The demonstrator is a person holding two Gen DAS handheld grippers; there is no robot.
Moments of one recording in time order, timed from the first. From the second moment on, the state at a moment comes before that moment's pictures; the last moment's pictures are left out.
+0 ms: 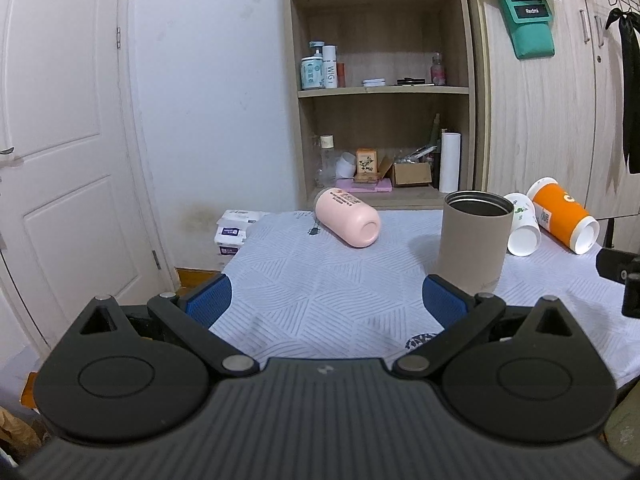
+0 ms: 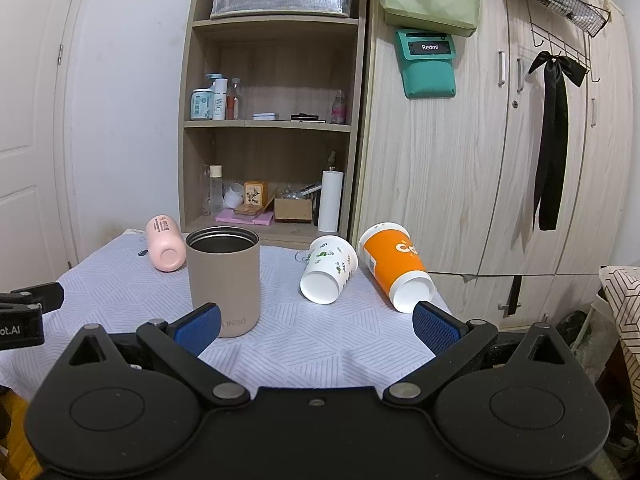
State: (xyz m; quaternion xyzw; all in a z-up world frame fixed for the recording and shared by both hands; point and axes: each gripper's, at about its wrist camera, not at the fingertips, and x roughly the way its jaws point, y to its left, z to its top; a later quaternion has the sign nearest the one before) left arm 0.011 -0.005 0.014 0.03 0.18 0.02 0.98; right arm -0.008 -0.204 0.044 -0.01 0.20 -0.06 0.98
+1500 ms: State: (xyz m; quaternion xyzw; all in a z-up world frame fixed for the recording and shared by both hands) left arm 0.000 -0.011 0.014 0.05 0.15 0.02 0.99; right arm -0.012 -0.206 0.046 -0.02 0.19 -0.07 0.98
